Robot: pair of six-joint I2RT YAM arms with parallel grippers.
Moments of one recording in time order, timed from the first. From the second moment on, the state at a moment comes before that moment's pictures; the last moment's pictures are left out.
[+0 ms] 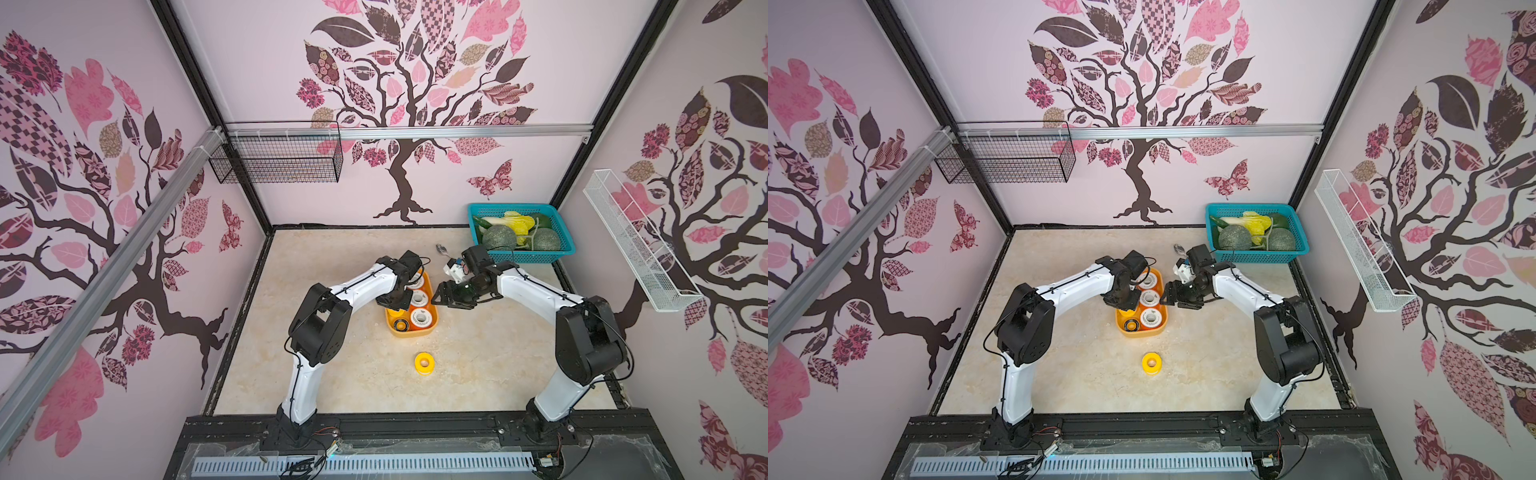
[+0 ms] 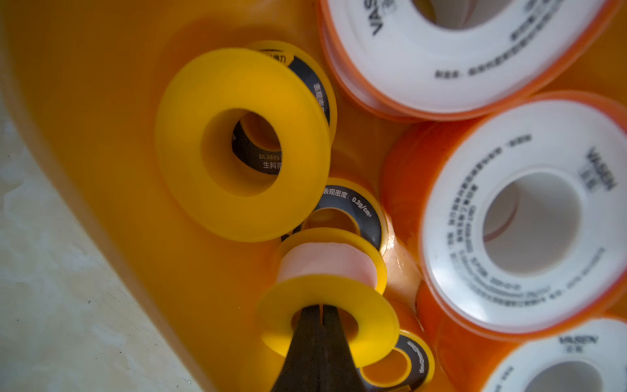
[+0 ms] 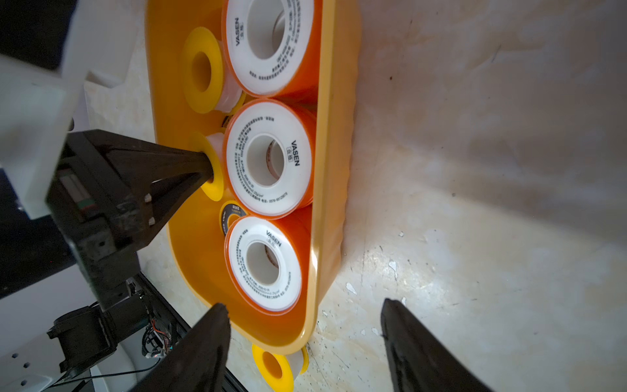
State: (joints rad) left arm -0.65 2.07 1.63 -0.96 -0.11 -0.31; right arm 0.36 1.71 1.21 -0.67 -0.52 0.34
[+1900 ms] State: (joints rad) left arm -0.65 1.92 1.69 -0.89 -0.12 -0.31; right arm 0.39 1.56 1.11 -0.67 -0.46 0.28
